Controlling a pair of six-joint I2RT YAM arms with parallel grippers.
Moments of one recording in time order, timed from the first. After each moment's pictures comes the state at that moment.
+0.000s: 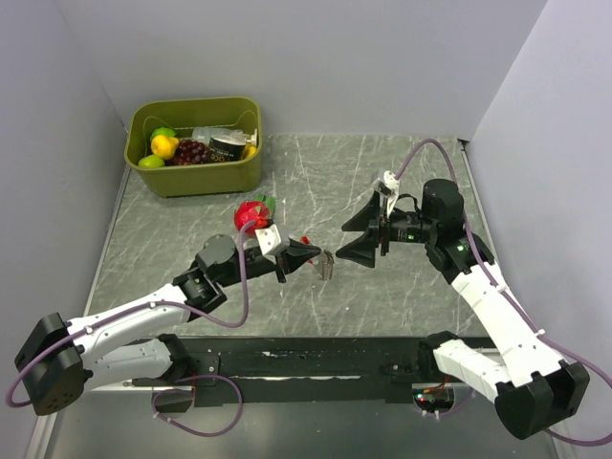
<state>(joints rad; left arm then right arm) -0.89 1.04 0.60 0.54 0.36 -0.02 0.33 0.97 0.96 -0.32 -1.00 0.02</state>
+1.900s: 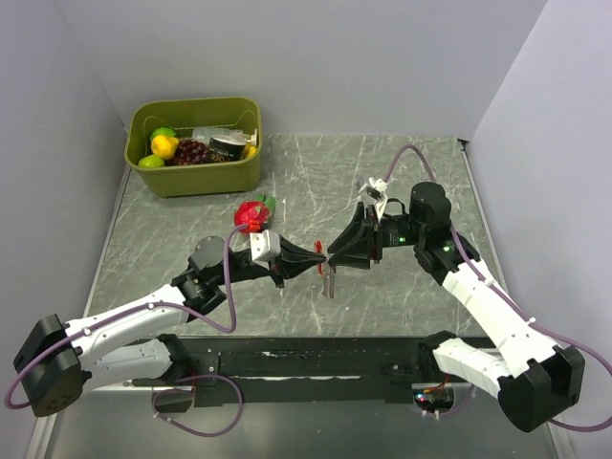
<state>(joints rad) -0.89 1.02 0.60 0.66 0.53 -0.07 0.40 1.00 0.89 -0.12 -1.18 0.22</state>
